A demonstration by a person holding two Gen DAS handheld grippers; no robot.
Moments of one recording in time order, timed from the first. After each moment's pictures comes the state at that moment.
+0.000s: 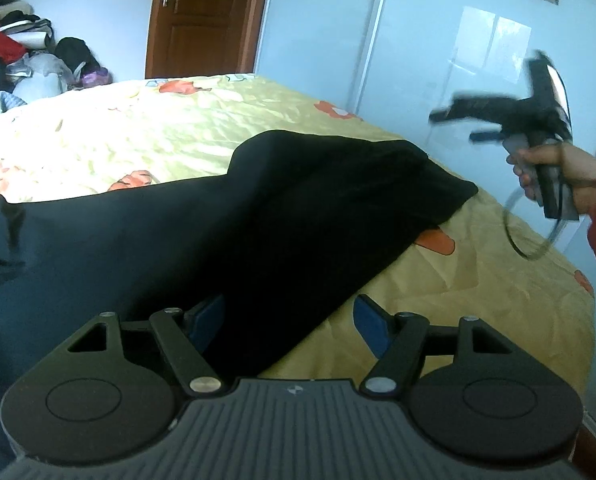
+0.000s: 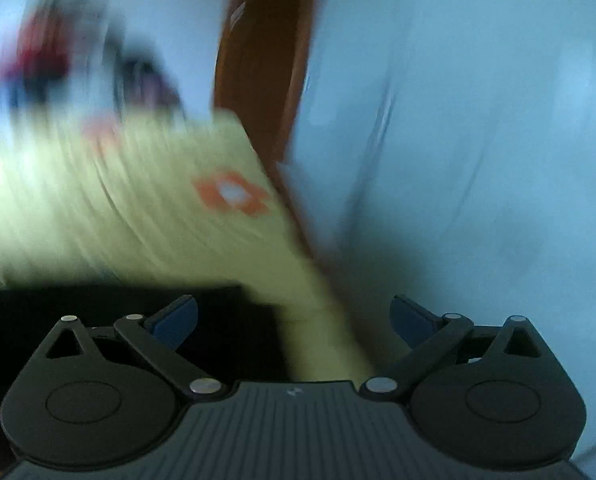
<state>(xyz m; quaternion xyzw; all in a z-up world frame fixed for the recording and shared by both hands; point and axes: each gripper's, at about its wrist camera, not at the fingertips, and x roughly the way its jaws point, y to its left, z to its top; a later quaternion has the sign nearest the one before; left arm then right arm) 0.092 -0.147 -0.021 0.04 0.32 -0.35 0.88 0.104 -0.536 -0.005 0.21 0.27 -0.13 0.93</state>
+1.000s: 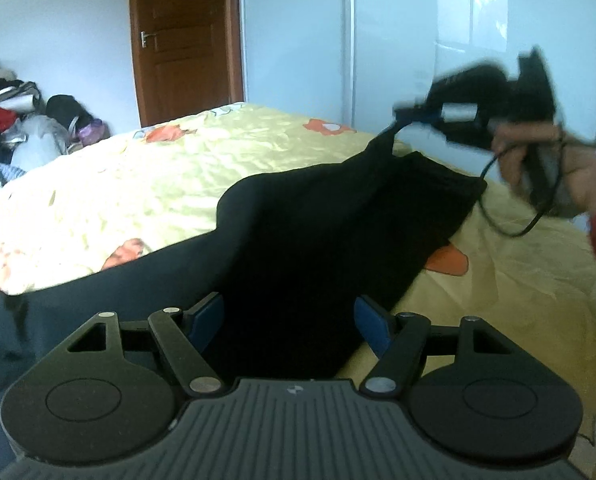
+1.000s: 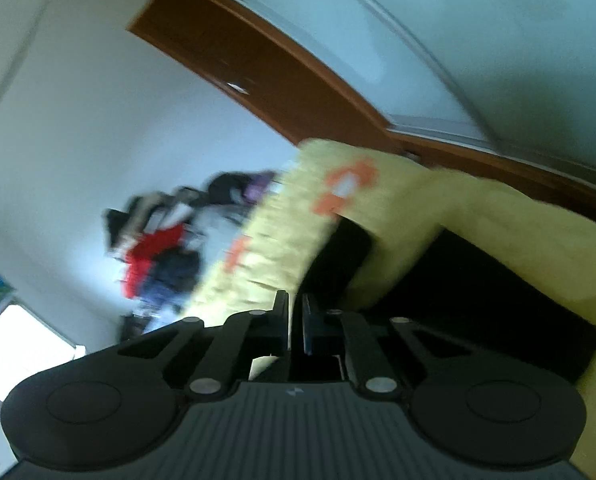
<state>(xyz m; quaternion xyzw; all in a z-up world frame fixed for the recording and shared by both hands) 0.099 -0.188 -0.007 0.13 0.27 -0.35 0.89 0.110 -0.544 -0.044 0.48 0.16 0.02 0.86</state>
